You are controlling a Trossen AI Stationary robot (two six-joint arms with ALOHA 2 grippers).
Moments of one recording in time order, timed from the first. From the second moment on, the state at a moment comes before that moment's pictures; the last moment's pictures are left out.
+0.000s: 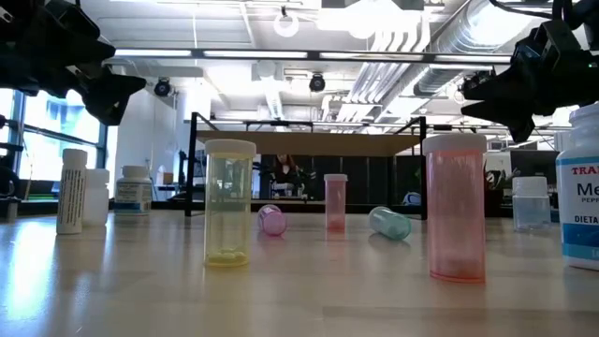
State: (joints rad) left arm -0.02 0.10 0.01 0.03 0.01 -0.26; right arm 0.02 0.05 0.07 -0.12 0.30 0.41
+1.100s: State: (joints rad) left arm -0.02 0.10 0.01 0.03 0.01 -0.26; right arm 0.02 0.05 0.07 -0.08 0.31 0.52
